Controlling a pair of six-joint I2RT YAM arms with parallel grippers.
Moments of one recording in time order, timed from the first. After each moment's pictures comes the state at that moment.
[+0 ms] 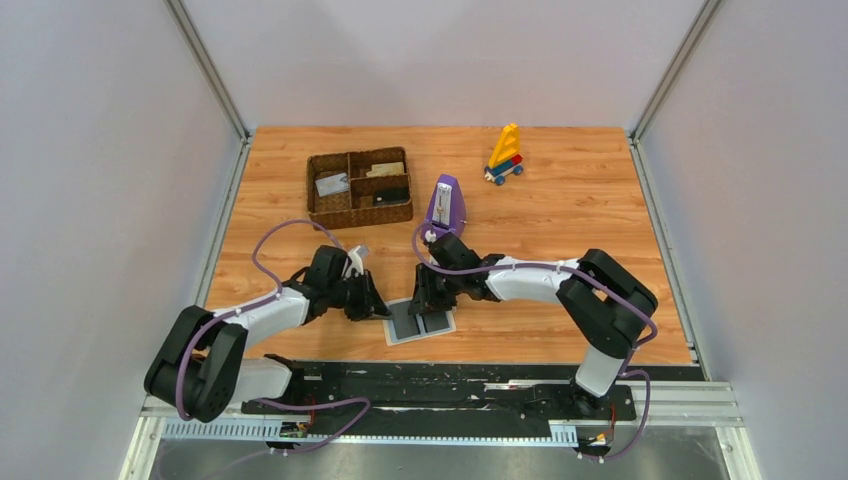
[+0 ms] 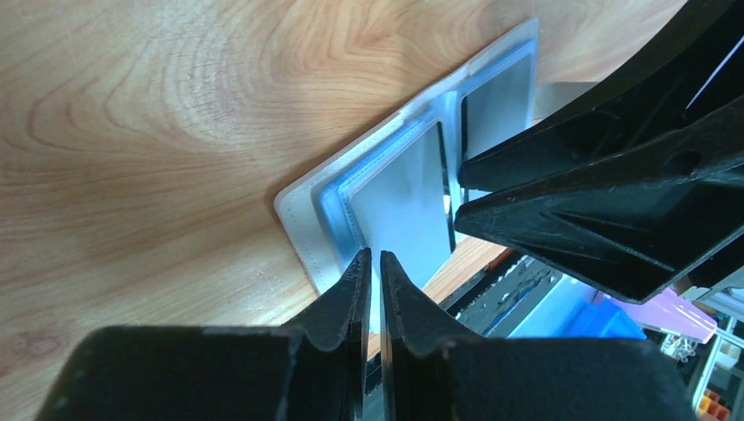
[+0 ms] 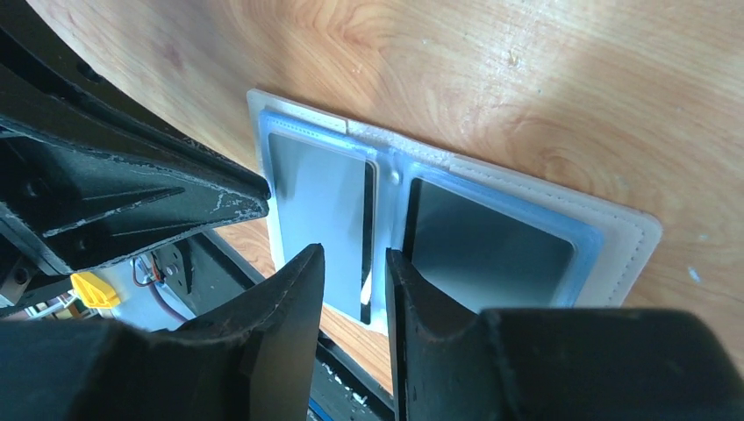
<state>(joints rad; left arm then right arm) -0.42 1.25 0.41 -0.07 0.53 -0.68 0.87 1.74 0.91 -0.07 -0.32 0.80</state>
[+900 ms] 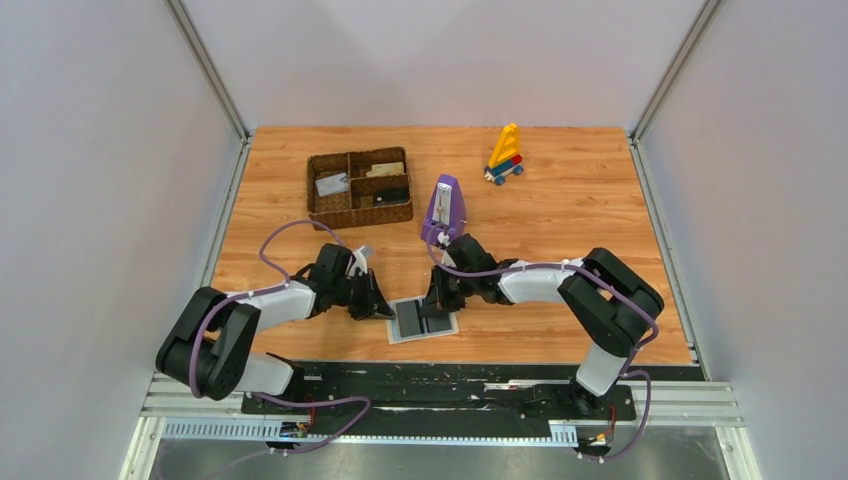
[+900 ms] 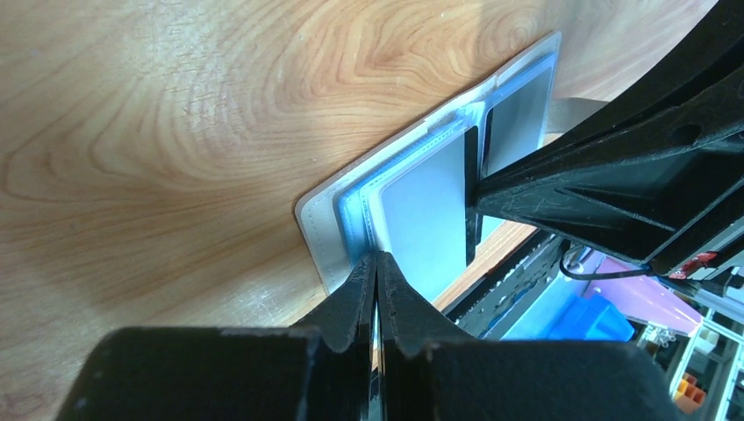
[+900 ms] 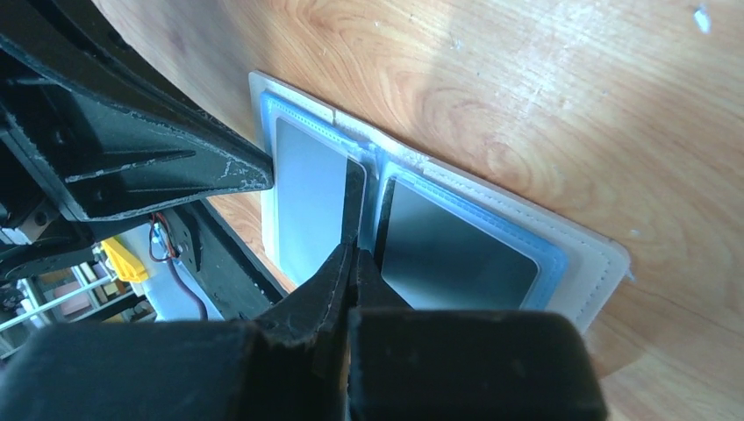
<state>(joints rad) -0.42 1.36 0.42 -0.02 0.56 -0.68 0.80 1.73 0.80 0.08 -0.44 0.79</state>
